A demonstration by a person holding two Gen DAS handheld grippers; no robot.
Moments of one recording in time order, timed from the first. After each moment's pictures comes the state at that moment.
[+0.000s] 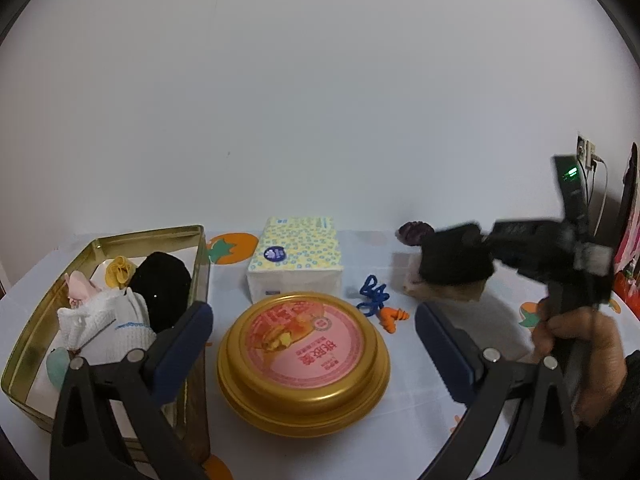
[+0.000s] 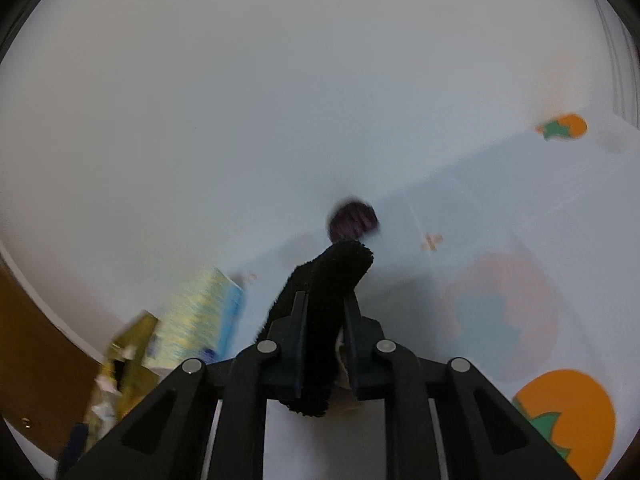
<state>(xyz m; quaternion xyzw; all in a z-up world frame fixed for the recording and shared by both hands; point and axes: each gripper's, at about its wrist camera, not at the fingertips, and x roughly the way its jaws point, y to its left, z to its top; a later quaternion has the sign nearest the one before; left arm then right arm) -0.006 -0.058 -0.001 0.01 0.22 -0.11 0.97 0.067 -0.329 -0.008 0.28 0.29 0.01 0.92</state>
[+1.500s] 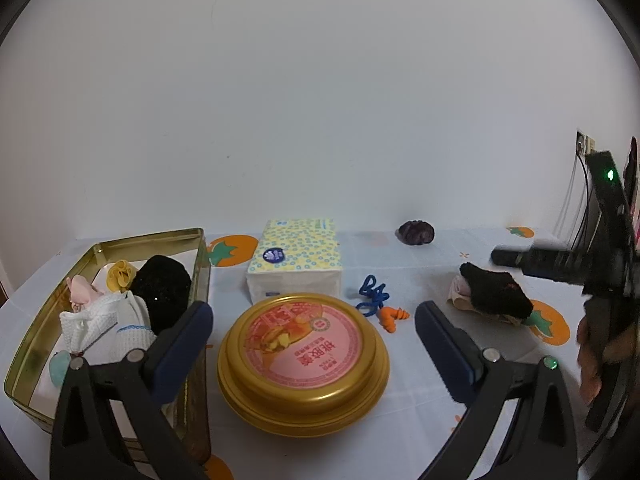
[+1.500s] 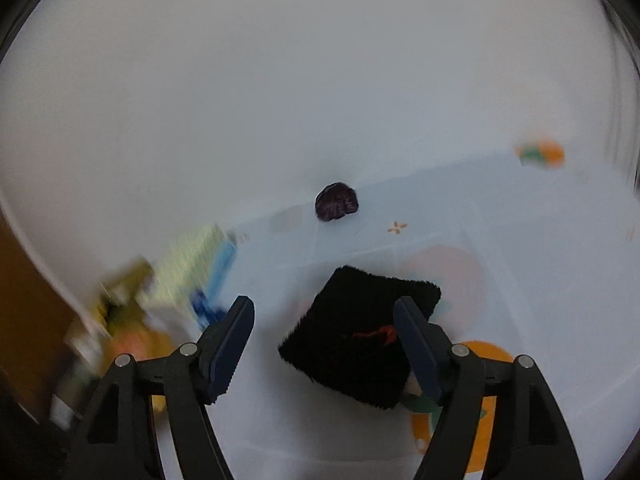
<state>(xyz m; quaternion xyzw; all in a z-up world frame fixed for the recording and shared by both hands) -0.009 -0.059 0.001 0.01 0.22 -0.11 0.97 0.035 -0.320 0.003 0.14 0.34 0.00 0.93</state>
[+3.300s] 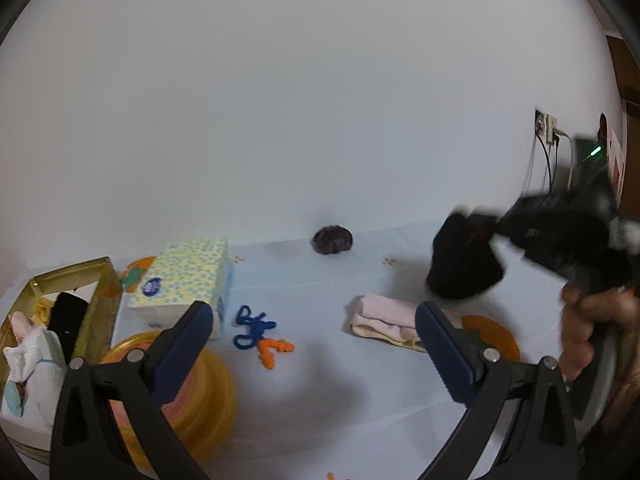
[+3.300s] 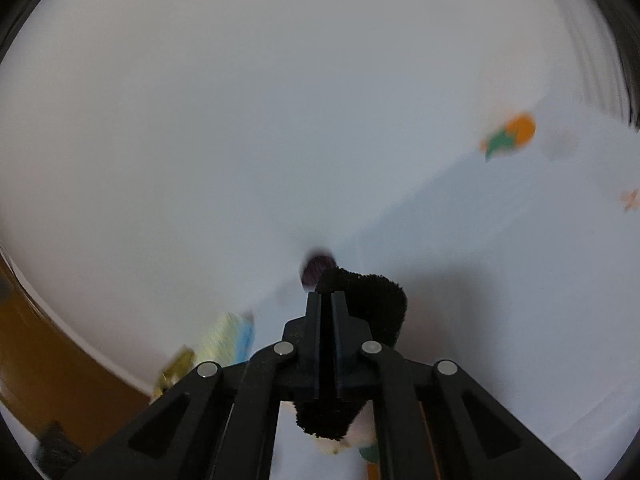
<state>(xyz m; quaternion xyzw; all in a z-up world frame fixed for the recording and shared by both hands) 0.004 -0.164 0.009 0.04 0.23 -0.19 0.95 0.011 -0.444 0.015 0.37 0.24 0.02 0.90</state>
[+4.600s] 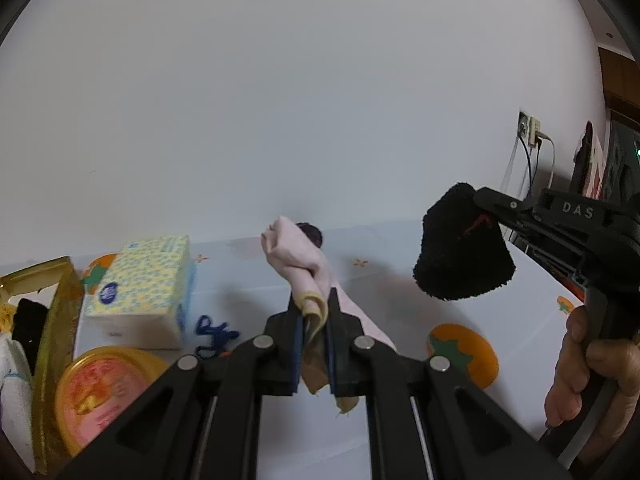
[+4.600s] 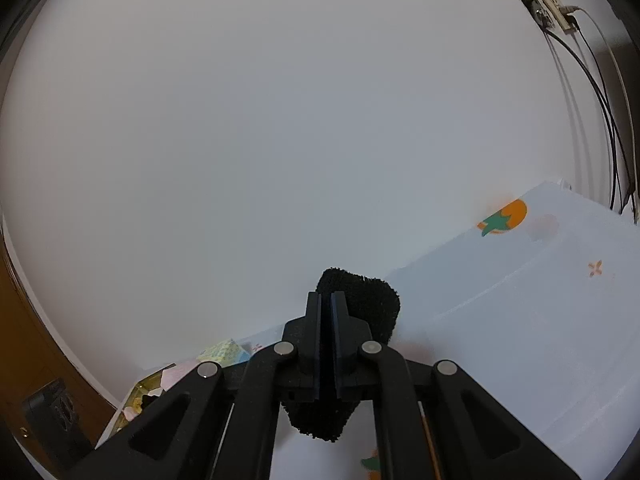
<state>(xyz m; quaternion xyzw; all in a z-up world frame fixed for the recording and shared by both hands) 0.017 -0.166 0.013 0.03 0.25 -0.24 0.94 -0.029 -0.404 0.049 0.28 0.16 -0.02 0.94</state>
